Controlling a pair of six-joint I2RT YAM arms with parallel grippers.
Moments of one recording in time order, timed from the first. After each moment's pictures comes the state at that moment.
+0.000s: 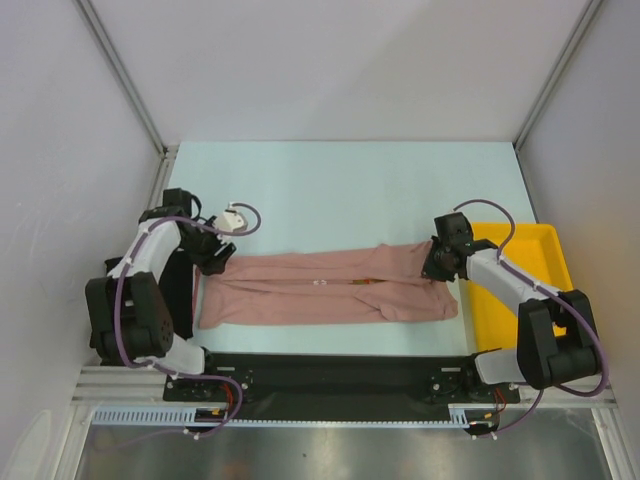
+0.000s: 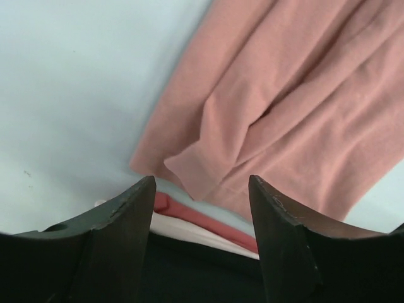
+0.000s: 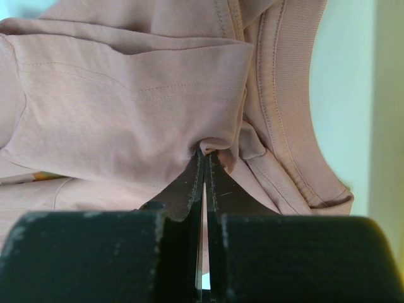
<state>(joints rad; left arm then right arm) 0.13 1.48 1.03 -0.86 0.40 1.08 0.24 1.36 0.75 -0.45 0.04 0.58</state>
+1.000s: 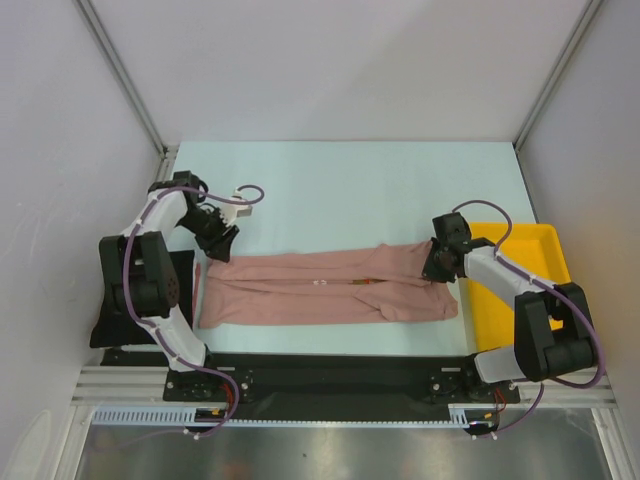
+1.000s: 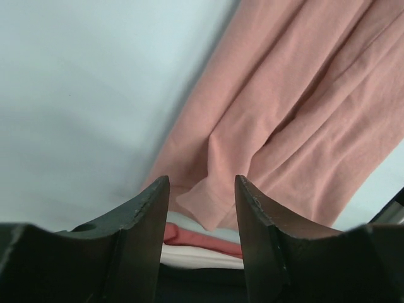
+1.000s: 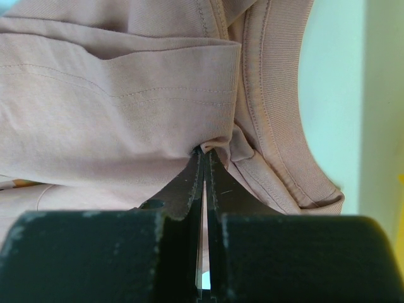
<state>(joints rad) 0.10 1.78 1.32 -1.05 0.46 1.06 0.24 1.40 0.76 -0.46 0.06 0.56</state>
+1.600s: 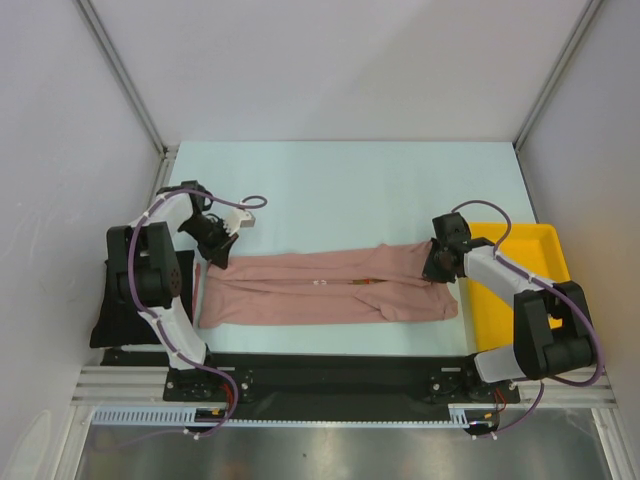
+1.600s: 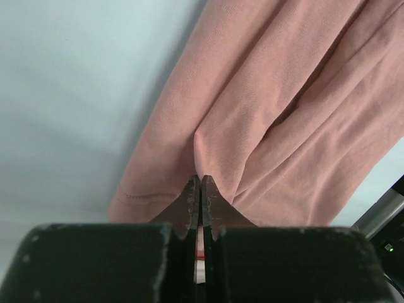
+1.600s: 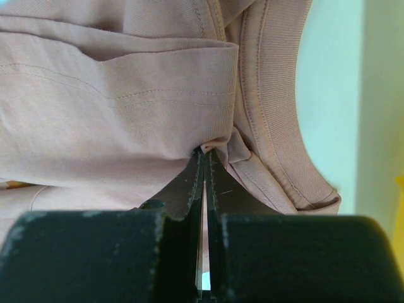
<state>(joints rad) 0.10 1.86 1.29 -1.06 0.41 1.07 0.23 1.41 0.76 -0.46 0.06 0.55</state>
